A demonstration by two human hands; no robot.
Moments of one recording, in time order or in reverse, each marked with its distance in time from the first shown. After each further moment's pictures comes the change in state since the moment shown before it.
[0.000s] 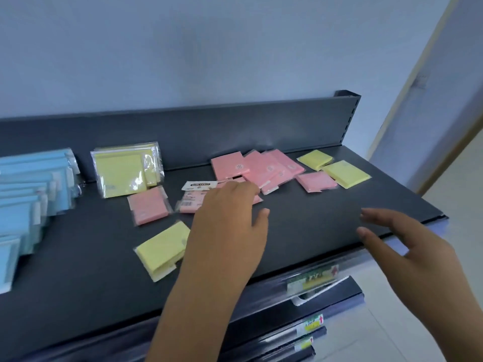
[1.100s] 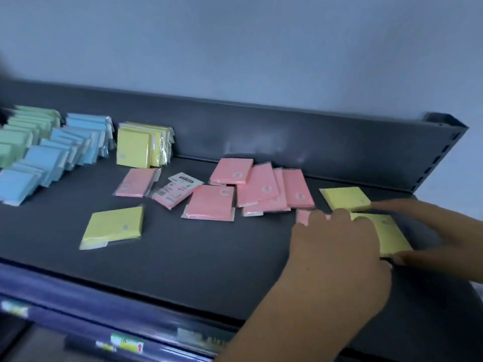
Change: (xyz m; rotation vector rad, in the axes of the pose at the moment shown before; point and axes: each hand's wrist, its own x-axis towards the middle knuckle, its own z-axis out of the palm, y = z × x) left_hand 0.097 0.156 0.162 0.294 -0.154 -0.102; right_hand 0.356 0.184 0.010 -0.394 -0.985 -0.664
